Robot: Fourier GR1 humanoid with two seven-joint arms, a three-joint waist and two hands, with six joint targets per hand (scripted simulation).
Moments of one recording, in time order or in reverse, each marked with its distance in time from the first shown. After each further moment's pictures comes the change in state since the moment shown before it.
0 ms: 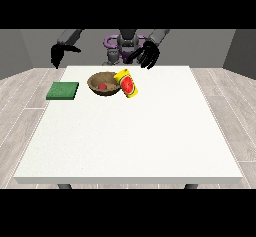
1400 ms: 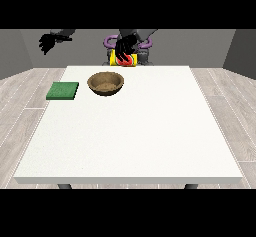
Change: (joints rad) left arm -0.262 0.100 -0.469 0.308 -0.563 -0.194 0.077; right arm -0.007 -0.087 -0.003 0.016 -0.001 0.117 -0.034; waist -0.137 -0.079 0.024
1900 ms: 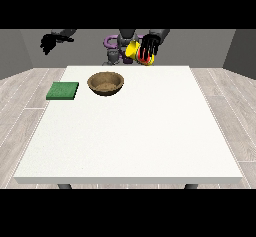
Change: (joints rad) left arm 0.122 0.104 0.289 -0.076 0.359 0.197 -0.140; right arm 0.030 0.008 0.000 -0.043 0.009 -0.035 0.016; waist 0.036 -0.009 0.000
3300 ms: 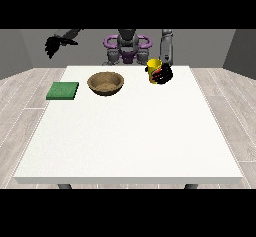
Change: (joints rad) left arm 0.472 -0.110 0.449 -0.015 0.806 -0.062 -1.003; right arm 0.033 0.046 0.021 -0.229 -0.004 -0.073 0.035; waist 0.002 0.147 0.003
